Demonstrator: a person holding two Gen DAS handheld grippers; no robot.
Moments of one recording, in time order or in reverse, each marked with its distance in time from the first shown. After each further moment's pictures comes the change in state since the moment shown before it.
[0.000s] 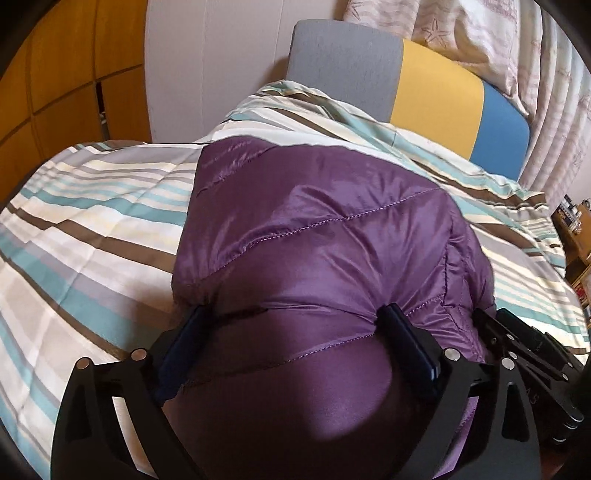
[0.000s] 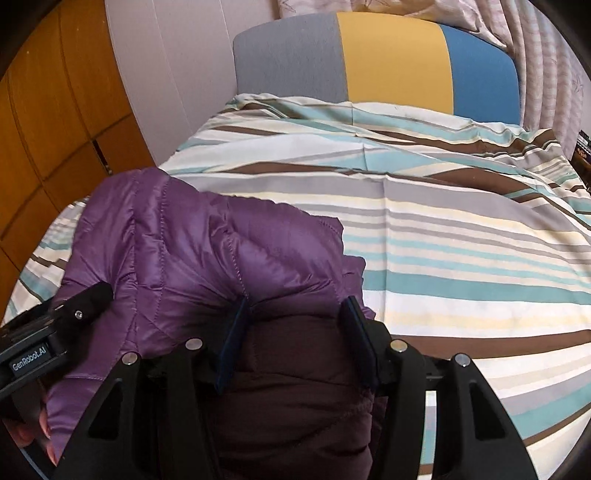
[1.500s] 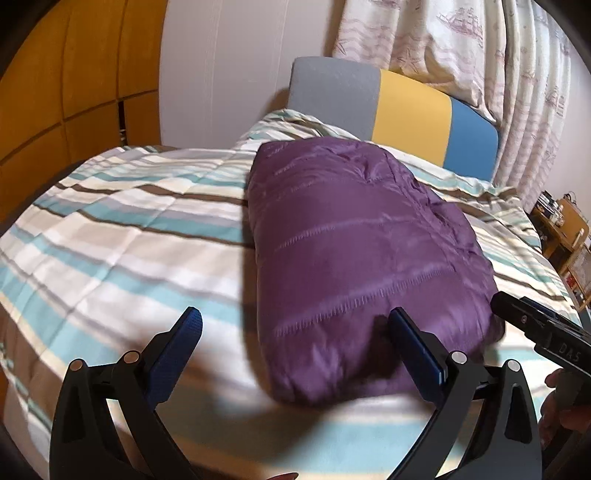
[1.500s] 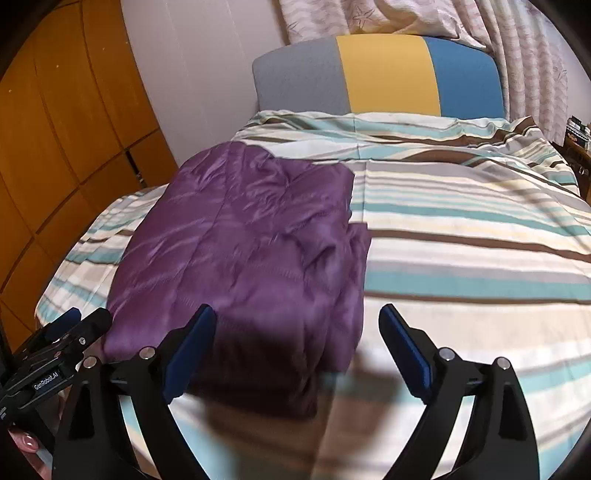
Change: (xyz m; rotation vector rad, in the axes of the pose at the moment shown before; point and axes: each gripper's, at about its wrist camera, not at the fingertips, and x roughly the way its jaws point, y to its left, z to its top) left arm -0.147 0.030 -0.120 0.024 -0.109 -0.037; right arm -0.144 0.006 -0.101 0.026 -0.058 0.093
